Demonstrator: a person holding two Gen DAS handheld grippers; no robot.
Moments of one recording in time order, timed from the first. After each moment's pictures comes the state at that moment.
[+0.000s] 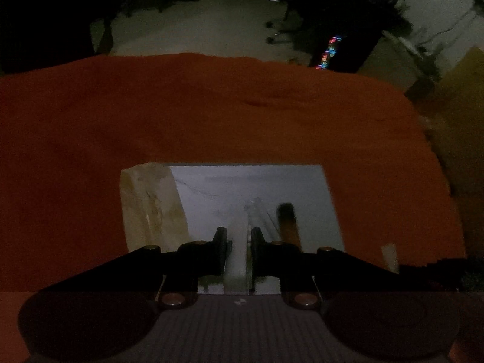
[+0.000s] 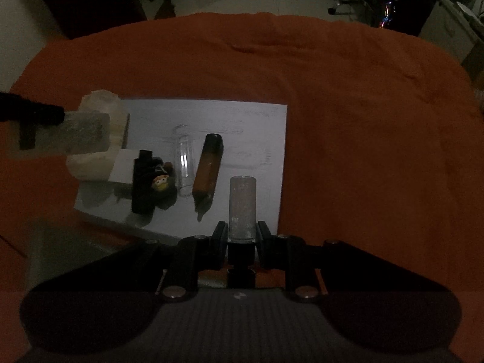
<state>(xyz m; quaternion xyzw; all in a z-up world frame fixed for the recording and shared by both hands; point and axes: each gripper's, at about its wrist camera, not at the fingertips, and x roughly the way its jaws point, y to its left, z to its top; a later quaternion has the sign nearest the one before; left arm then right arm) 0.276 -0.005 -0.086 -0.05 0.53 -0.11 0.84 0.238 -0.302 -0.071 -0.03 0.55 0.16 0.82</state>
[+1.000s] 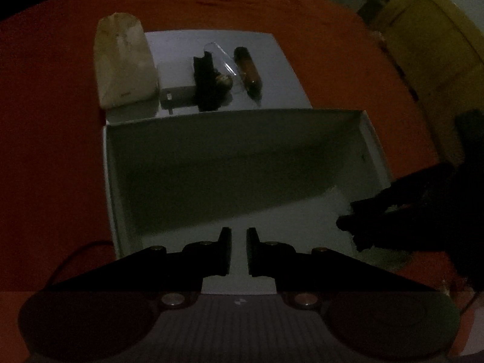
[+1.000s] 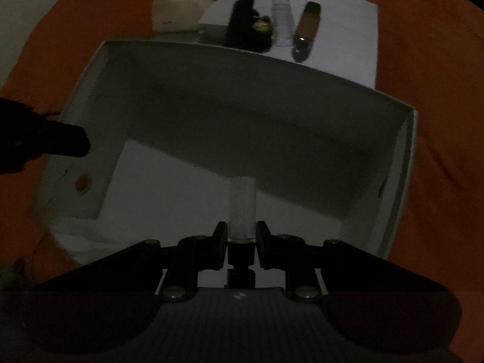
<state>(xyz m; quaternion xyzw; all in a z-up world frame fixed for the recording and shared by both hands) 0.109 0.003 -0.159 -0.03 0.59 -0.19 0.79 0.108 -0.246 -0.140 -0.08 0.63 0.25 0.73</state>
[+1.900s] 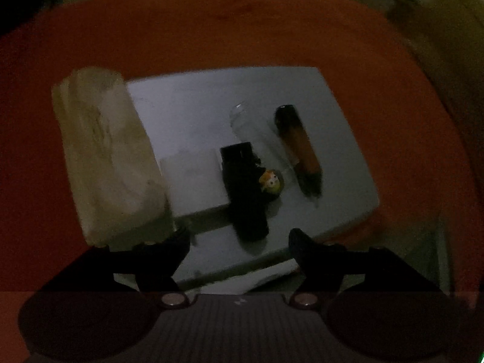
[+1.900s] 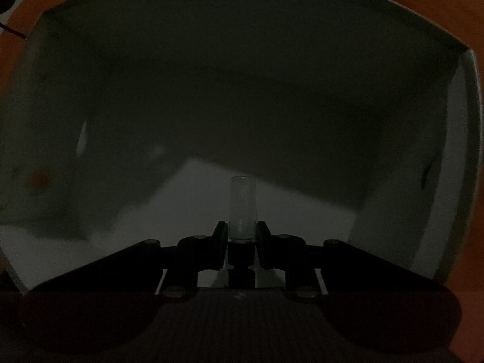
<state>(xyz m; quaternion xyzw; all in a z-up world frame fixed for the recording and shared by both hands) 0.280 -0.023 -0.229 -0.01 0.61 -0.14 0.78 0.123 -0.242 -0.217 -0.08 0.68 0.24 0.69</state>
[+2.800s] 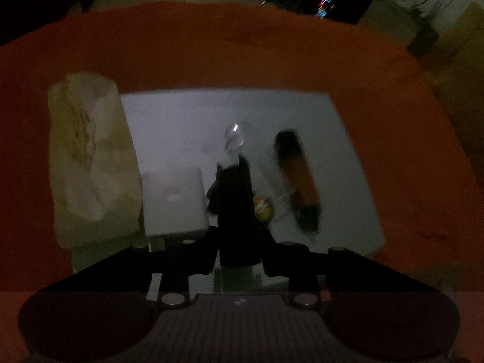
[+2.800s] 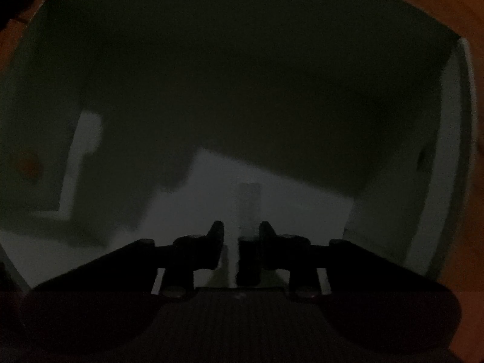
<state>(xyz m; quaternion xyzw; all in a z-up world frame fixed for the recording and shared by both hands) 0.268 -0.043 -0.224 -0.03 0.55 -0.13 0.83 0.120 -0.259 -0.202 -0.08 0.68 0.23 0.69</state>
